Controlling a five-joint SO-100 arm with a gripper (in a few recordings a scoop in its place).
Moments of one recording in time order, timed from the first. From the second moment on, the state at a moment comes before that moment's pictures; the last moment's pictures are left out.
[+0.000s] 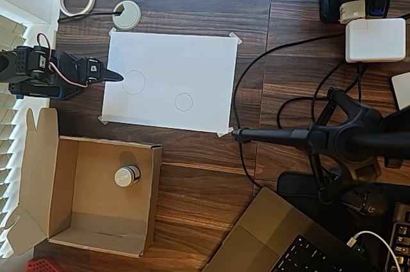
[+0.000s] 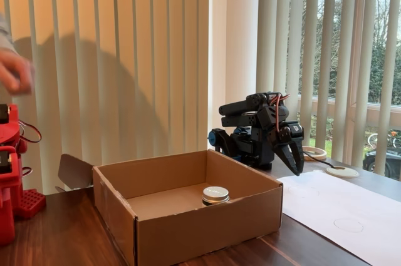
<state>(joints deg) -1.0 192.0 177.3 69.9 -7.7</state>
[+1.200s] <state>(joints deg) -1.0 192.0 177.3 69.9 -8.6</state>
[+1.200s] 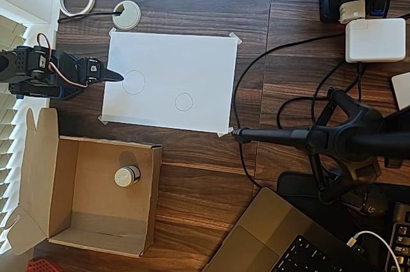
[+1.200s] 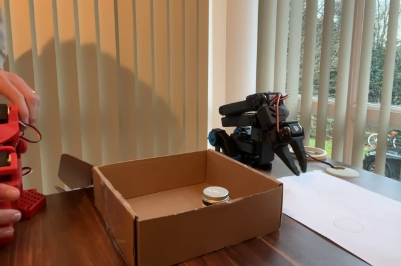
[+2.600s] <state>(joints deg) 43.0 121.8 117.8 56.8 -68.8</state>
